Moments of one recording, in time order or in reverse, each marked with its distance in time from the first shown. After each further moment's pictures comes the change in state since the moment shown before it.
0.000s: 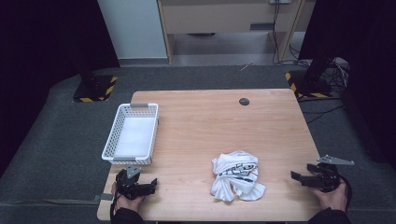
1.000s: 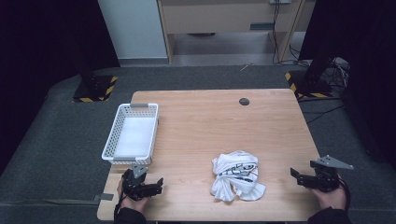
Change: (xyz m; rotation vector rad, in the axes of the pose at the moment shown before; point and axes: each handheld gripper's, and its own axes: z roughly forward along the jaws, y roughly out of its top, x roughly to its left) left arm -0.033 0.020 -0.018 -0.002 0.001 -0.012; right arm 0.036 0.010 -0.015 -0.085 -0.187 -0.076
